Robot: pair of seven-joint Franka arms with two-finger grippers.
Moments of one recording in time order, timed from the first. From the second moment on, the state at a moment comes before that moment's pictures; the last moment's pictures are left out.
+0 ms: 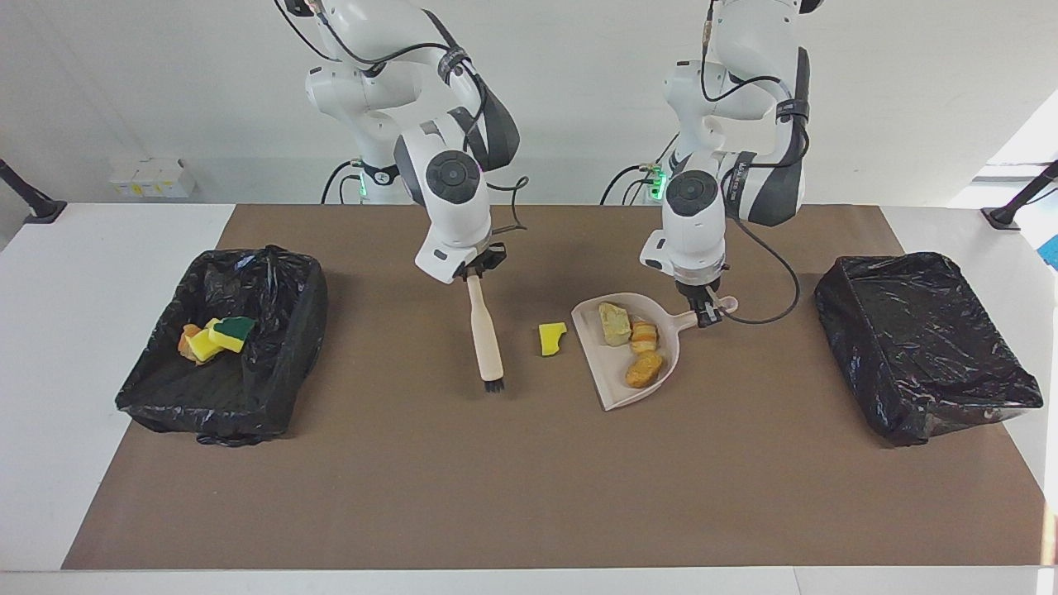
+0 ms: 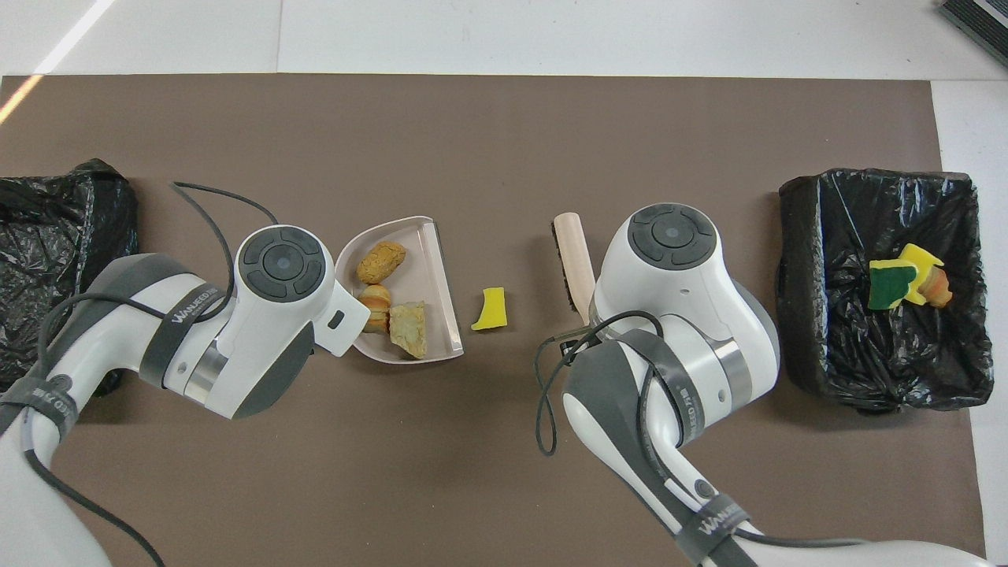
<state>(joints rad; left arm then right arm) -0.38 0.15 -0.04 -2.07 0.33 2.07 0.83 0.22 0.20 0.25 -1.90 0.10 1.82 0.26</state>
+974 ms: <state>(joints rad) -0.47 0.15 -0.05 -2.08 0.22 2.12 0.83 0.36 0.27 0.25 -1.86 0.33 1.99 0.38</state>
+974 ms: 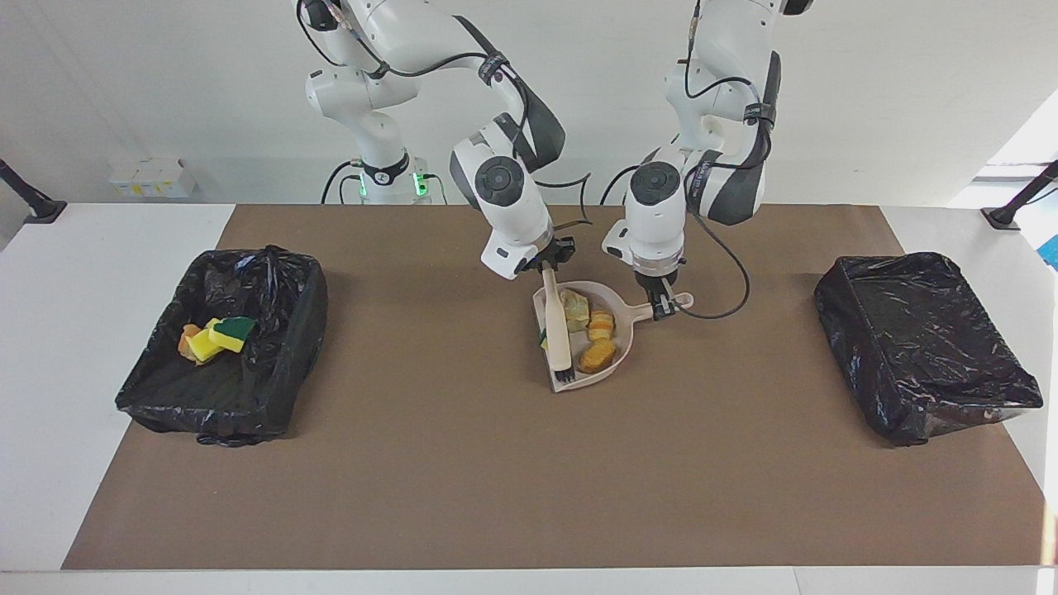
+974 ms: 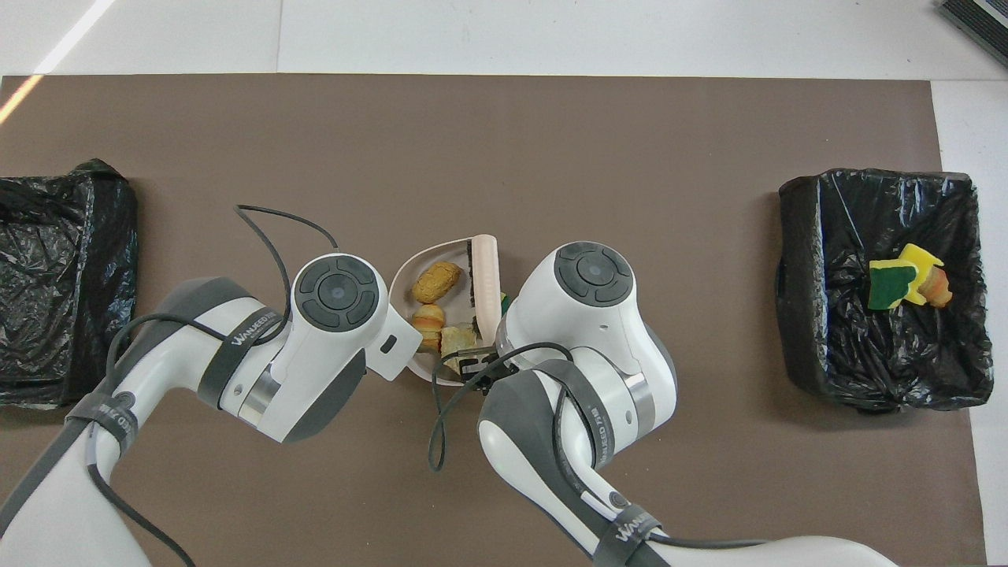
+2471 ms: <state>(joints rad) -0.46 0.17 -0.04 -2.09 0.12 2.22 0.93 0.46 0.13 0.26 -2.04 0.36 1.97 0.54</state>
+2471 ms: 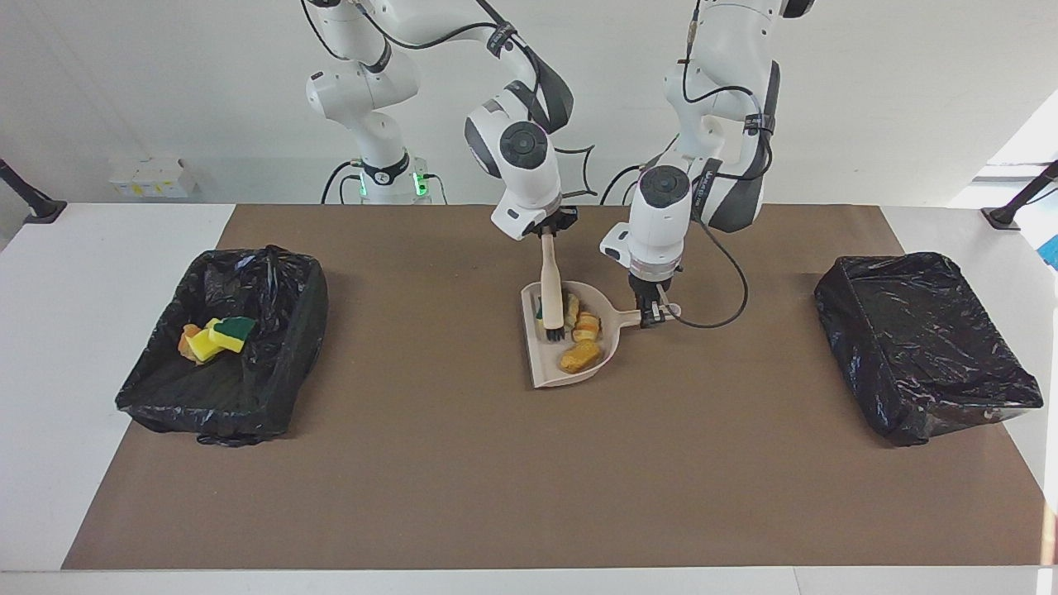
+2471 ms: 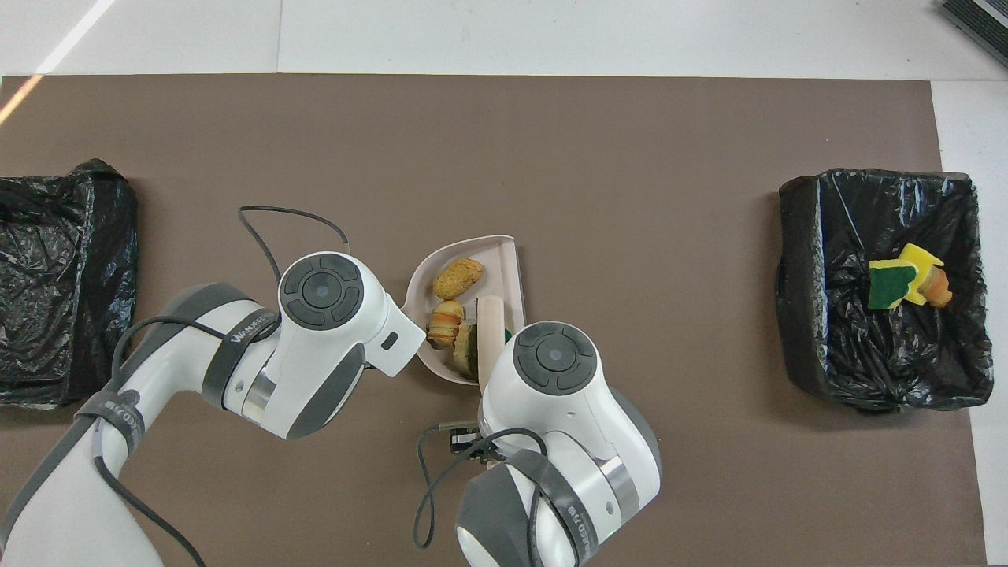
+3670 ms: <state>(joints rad) -0.46 0.17 -0.04 -2.09 0.11 2.24 0.94 0.50 0.04 0.25 -2.04 0.47 1.86 0.58</state>
